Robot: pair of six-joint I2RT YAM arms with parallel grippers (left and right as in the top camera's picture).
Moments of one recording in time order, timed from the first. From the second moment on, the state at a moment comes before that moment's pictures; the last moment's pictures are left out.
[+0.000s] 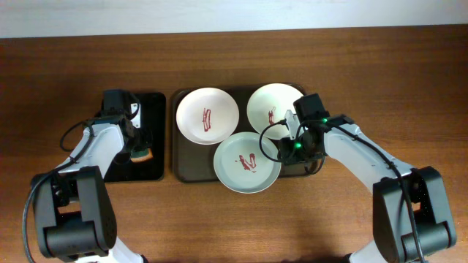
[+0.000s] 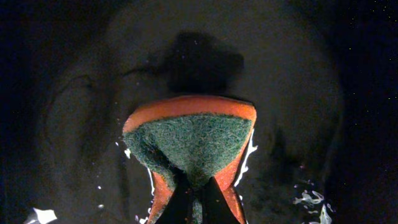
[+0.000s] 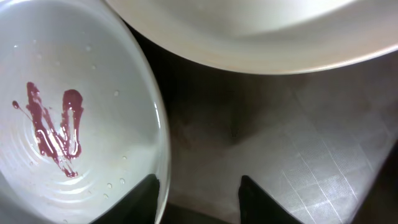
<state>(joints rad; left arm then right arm) 0.10 1.82 1.09 -0.56 -0.01 -0.02 0.27 1.74 1.04 -0.69 -0.26 0.11</state>
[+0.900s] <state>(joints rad) 0.10 1.77 1.04 -0.58 -0.02 -0.02 0.32 1.74 1.04 -0.67 -0.26 0.19</state>
